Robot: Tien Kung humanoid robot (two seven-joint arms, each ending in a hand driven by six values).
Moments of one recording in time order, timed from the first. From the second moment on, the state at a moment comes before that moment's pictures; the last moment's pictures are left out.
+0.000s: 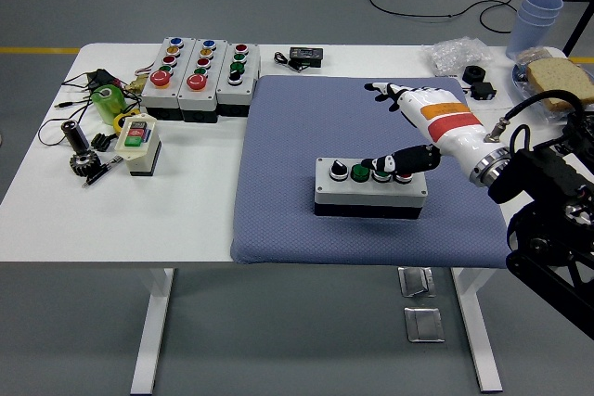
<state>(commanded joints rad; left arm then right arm) -0.13 0.01 -1.24 -0.18 1.86 0.00 0.30 0.57 -0.45 0.82 1.57 -1.88 -0.11 -0.27</state>
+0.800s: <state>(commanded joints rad) -0.13 0.01 -1.24 -0.18 1.86 0.00 0.30 0.48 -0.51 0.81 1.57 -1.88 -0.07 -0.29</state>
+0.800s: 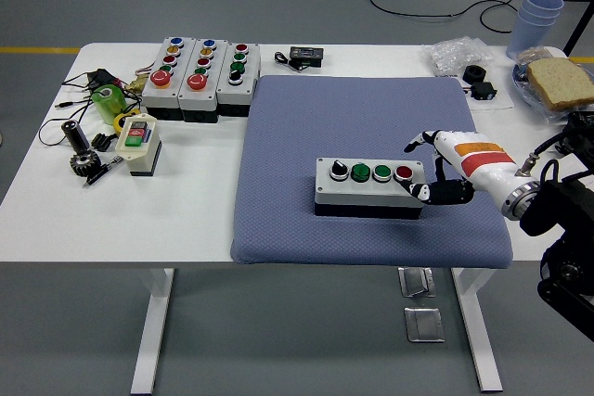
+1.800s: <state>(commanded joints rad) -0.14 0.01 -1.24 -0.18 1.85 0.00 0.30 0.47 -0.50 0.79 1.56 -1.88 -0.04 -0.31</state>
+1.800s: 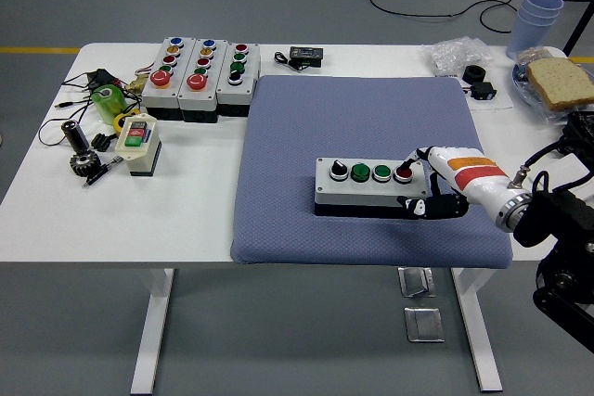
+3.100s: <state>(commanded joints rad) -0.12 0.01 -1.24 -0.18 1.87 -0.01 0.30 0.49 -0.45 0.79 1.55 -1.91 -0.05 -0.31</state>
